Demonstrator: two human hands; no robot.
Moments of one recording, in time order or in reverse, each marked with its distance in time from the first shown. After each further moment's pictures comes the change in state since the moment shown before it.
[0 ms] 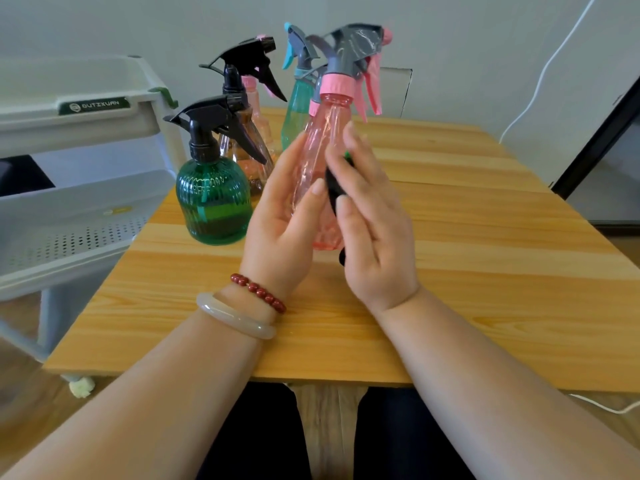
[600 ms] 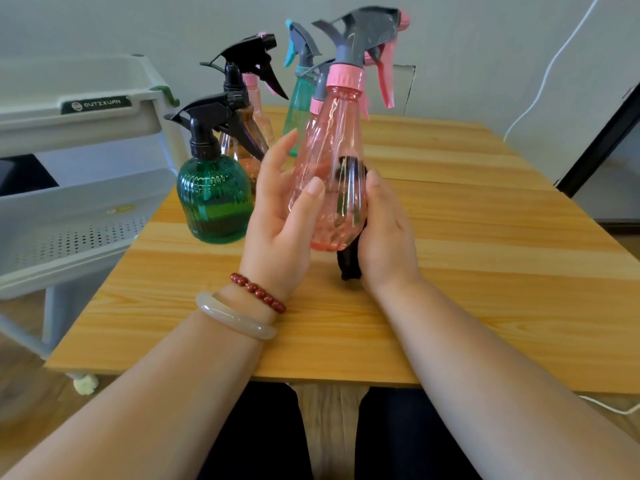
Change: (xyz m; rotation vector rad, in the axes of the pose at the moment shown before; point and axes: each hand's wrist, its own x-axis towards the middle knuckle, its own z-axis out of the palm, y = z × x) left_hand -0.003 0.004 0.001 -0.048 0.029 -0.035; right_hand 0.005 0.002 0.004 0.432 0.122 0.646
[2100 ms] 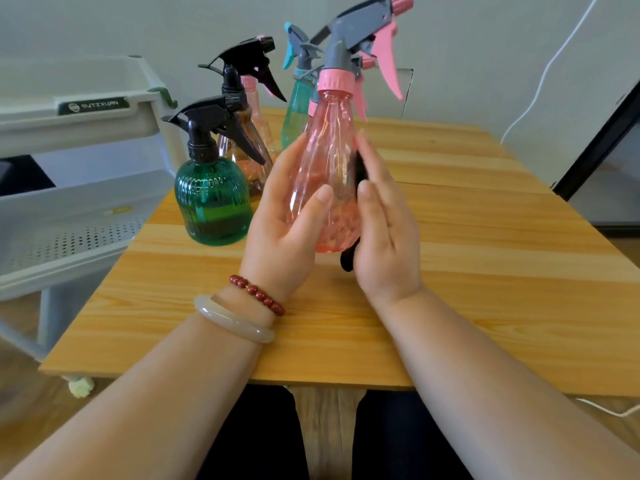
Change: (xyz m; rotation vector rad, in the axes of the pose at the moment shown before) left_hand 0.002 -0.002 0.002 0.054 -0.028 0.020; right_hand -0.004 -0.001 -0.004 -0.207 -0.047 -0.331
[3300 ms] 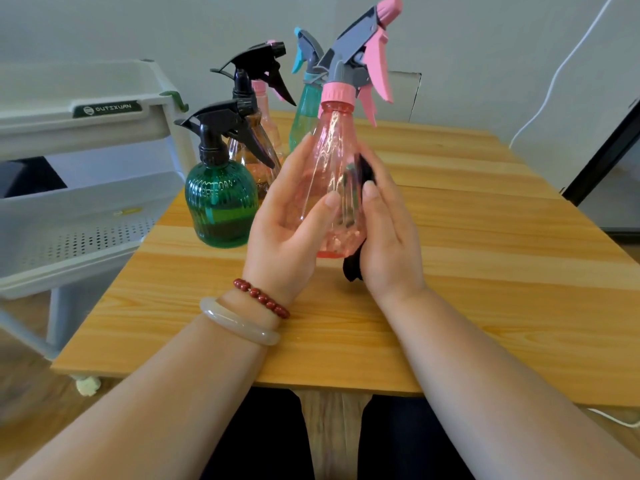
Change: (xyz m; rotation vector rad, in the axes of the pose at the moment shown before) left_hand -0.001 -0.001 -0.005 -0.043 0.018 0.028; right_hand 0.004 0.009 0.003 0.151 -0.070 0.079
